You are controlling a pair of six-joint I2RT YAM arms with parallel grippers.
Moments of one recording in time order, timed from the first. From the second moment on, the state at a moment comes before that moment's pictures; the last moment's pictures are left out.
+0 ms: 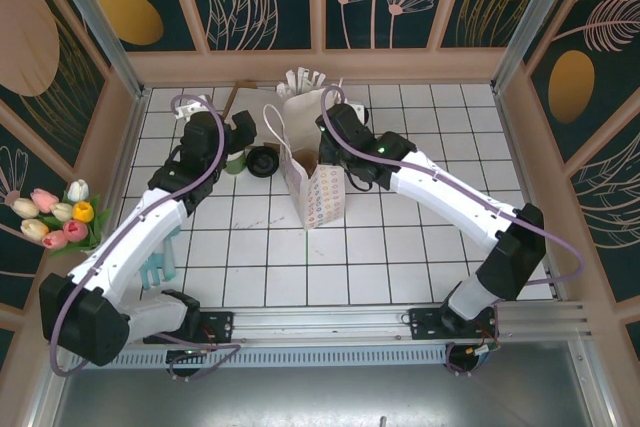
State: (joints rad) left arm -0.41 1.22 1.03 -0.28 -0.37 -0.62; right arm 0.85 1.57 1.50 -0.71 0.37 0.68
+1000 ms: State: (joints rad) left arm -0.41 1.40 0.79 -0.25 -0.10 -1.05; right arm 0.66 0.97 0.98 -0.21 0.08 0.39
